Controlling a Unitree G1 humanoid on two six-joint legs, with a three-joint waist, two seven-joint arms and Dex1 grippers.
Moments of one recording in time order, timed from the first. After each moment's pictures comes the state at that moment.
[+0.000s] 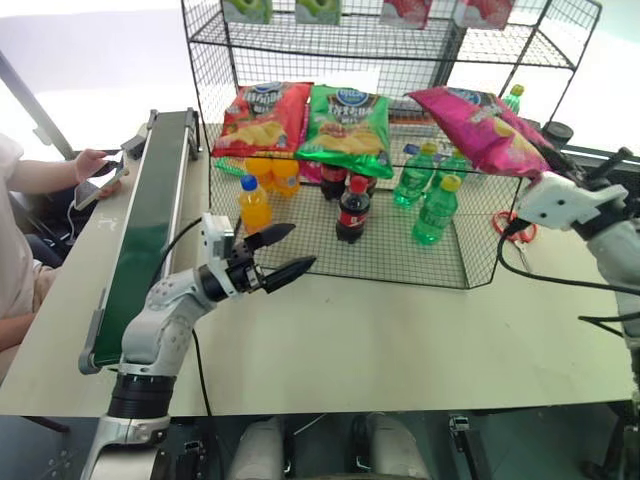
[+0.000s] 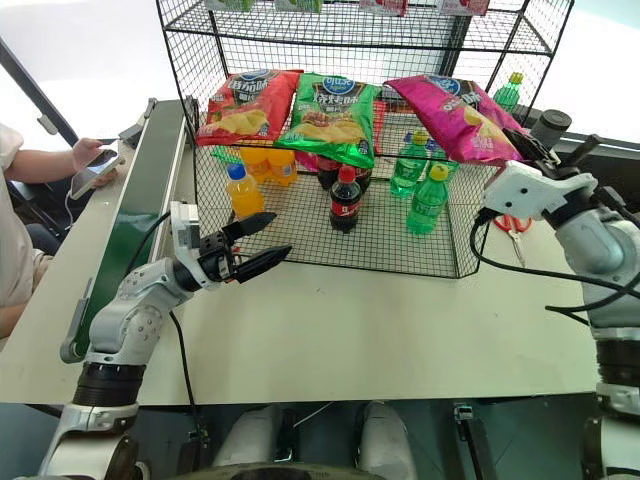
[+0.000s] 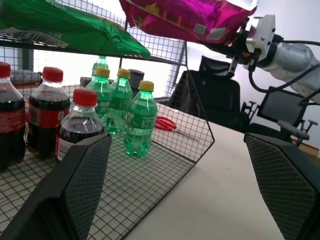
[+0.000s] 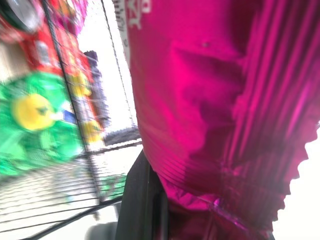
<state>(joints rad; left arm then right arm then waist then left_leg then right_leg) -0.28 0.34 0.05 -0.09 -0.61 0.30 -0.95 -0.40 -0.90 -0.16 0.17 -0.44 -0.36 0.26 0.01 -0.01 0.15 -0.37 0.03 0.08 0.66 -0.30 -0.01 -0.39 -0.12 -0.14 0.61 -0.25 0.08</state>
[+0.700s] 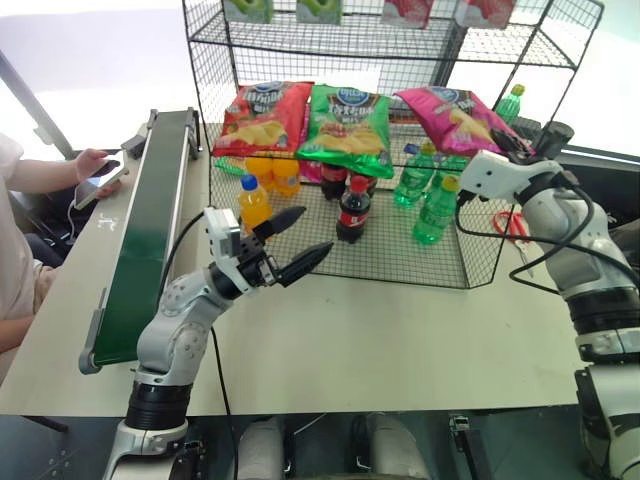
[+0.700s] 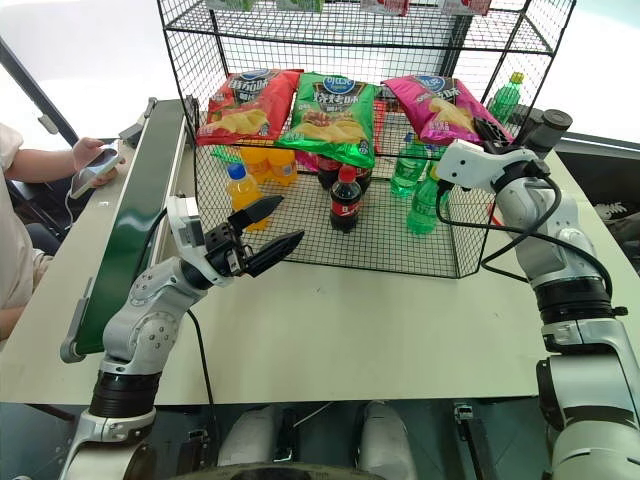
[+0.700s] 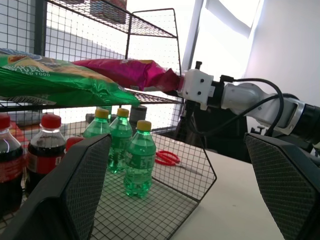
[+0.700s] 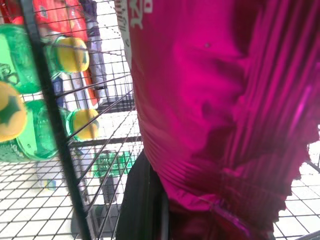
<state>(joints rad) -0.27 0.25 0.02 -0.22 -0.62 0.27 -0.86 -0.69 -0.78 0.08 0.41 -0.61 -0.13 0.16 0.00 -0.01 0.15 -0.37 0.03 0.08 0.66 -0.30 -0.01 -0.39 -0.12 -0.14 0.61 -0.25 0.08</state>
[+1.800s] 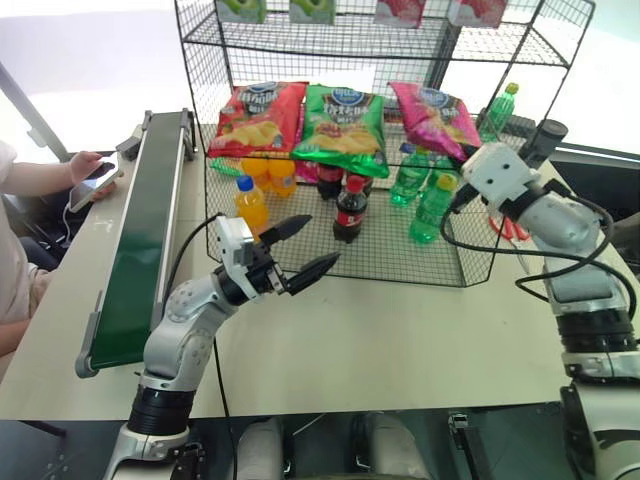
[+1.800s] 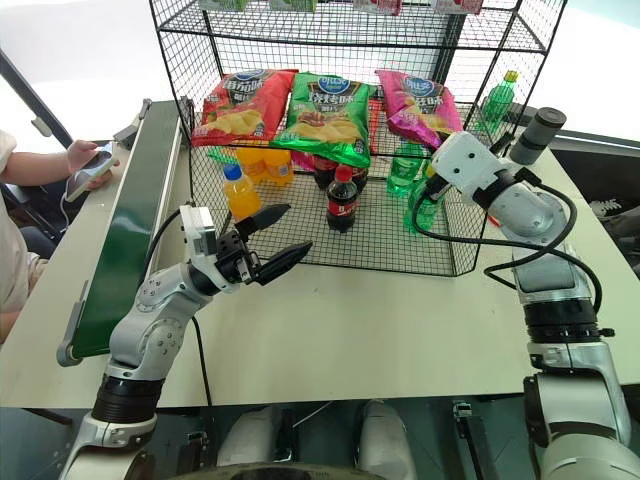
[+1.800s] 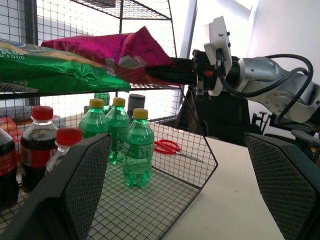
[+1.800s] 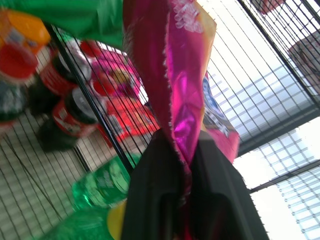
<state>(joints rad) -0.24 0.27 -0.02 -0.22 -0.56 0.21 -0.85 -0.59 -0.72 -0.02 0.20 -0.17 -0.15 0.48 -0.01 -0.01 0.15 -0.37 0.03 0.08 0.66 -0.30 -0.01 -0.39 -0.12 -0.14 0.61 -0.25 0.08</state>
